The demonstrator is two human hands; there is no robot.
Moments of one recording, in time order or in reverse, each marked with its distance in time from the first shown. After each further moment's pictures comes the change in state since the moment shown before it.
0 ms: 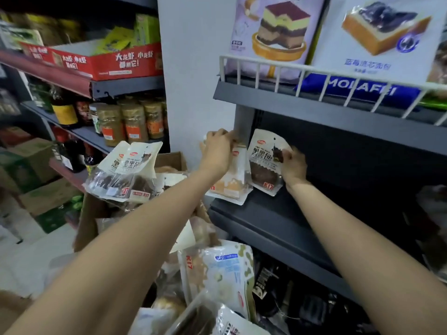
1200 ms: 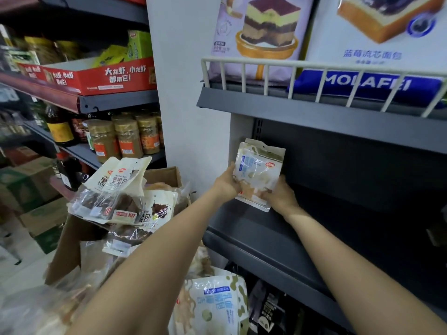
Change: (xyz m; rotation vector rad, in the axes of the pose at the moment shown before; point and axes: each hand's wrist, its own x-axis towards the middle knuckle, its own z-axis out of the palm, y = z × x) left_hand 0.007 -0.003 0.063 -0.536 -0.425 -0.336; right_hand 0.003 0.041 0.027 -0.132 -0.320 -0.044
